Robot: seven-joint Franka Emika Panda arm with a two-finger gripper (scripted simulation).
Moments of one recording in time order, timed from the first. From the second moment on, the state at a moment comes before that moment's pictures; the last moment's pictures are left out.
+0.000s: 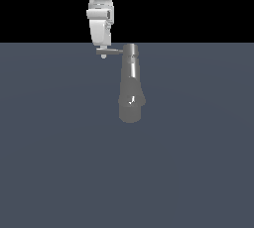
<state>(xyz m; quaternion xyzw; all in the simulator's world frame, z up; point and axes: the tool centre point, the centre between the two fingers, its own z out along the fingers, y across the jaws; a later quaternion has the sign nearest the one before) 0.140 0.092 0.235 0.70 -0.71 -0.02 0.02</state>
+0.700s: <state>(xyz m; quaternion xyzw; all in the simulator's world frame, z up) 0.122 0.092 0.244 0.70 -0.71 -0.02 0.02</state>
